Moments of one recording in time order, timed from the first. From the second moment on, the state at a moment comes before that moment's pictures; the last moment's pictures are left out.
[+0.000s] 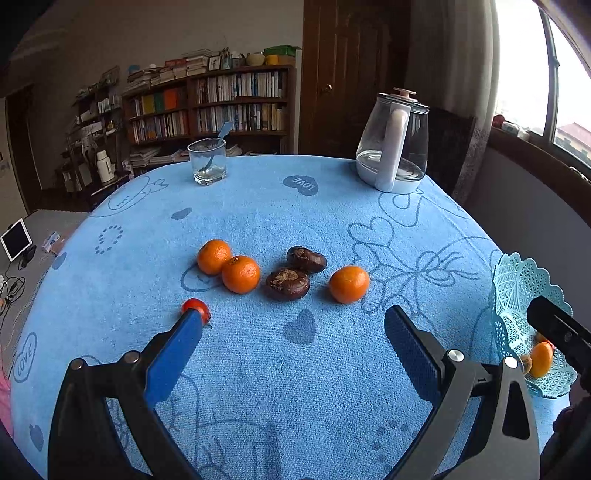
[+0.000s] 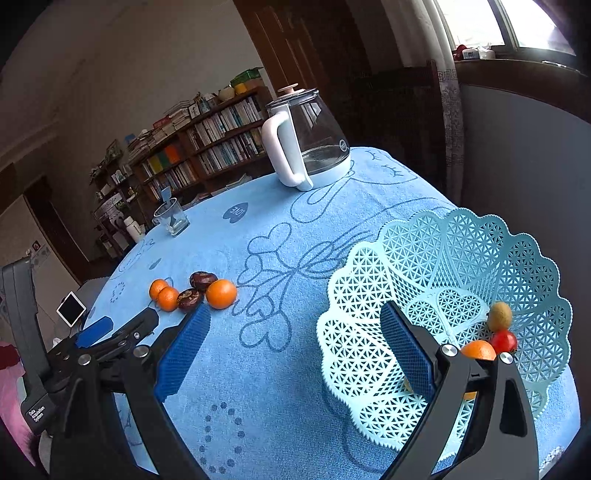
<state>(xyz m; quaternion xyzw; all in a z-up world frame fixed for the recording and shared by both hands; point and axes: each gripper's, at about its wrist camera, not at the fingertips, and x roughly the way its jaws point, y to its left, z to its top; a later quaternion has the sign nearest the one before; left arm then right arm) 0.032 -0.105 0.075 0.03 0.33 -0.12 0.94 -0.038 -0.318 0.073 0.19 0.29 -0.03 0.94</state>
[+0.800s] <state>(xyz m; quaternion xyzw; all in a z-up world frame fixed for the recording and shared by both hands) 0.066 -0.053 0.054 -0.01 0.36 -0.08 0.93 0.016 -0.267 0.059 0.16 0.34 -0.01 0.93</state>
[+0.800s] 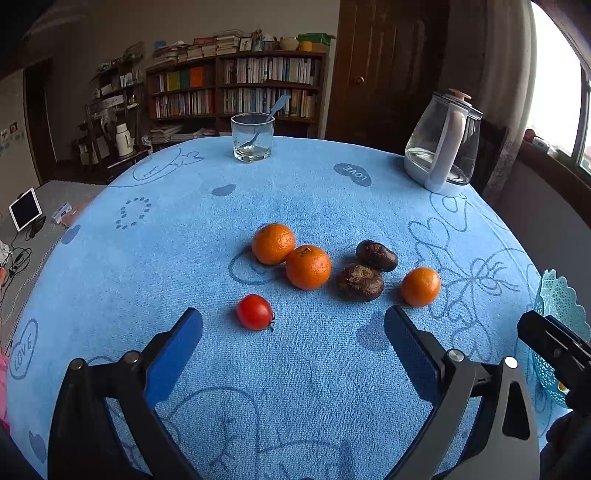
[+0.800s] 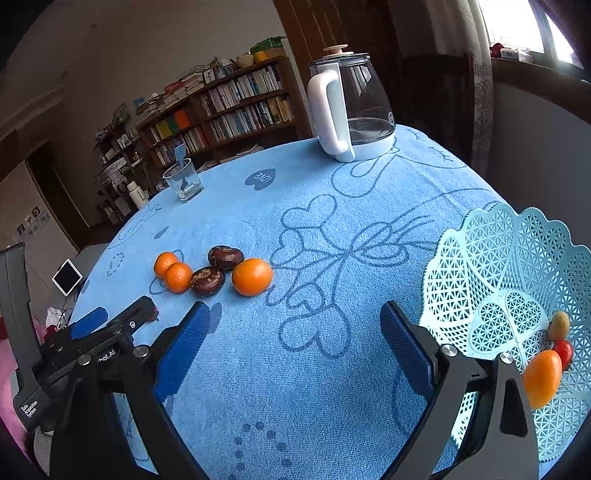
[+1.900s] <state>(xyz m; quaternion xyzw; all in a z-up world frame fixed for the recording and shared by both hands) 0.078 -0.024 0.030 -0.03 0.38 -0.06 0.92 0.055 -0.239 0.039 0.12 0.37 -0.01 0.92</state>
